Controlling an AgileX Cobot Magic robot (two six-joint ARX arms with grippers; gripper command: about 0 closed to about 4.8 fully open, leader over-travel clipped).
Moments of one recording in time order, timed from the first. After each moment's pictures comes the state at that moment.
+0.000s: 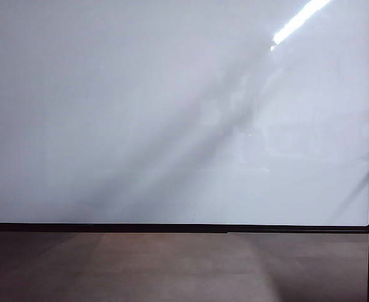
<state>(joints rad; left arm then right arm) 0.01 0.06 0.41 -0.17 0.07 -0.17 0.07 0.39 0.70 0.00 0.11 -0.06</state>
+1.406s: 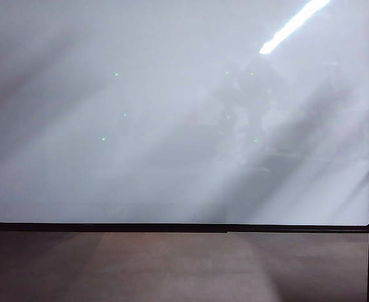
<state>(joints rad) -0.58 1.13 1.14 -0.30 0.18 0.12 -0.33 1.43 0.72 0.66 -0.24 -0.07</state>
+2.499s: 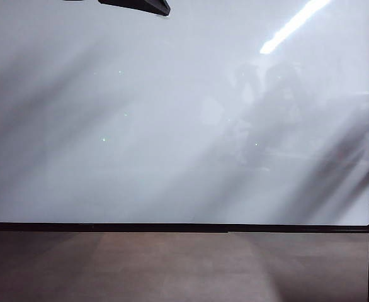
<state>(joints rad) -0.59 1.28 1.14 -0.18 0.24 0.19 -0.37 2.00 0.97 1.01 -0.40 -0.13</state>
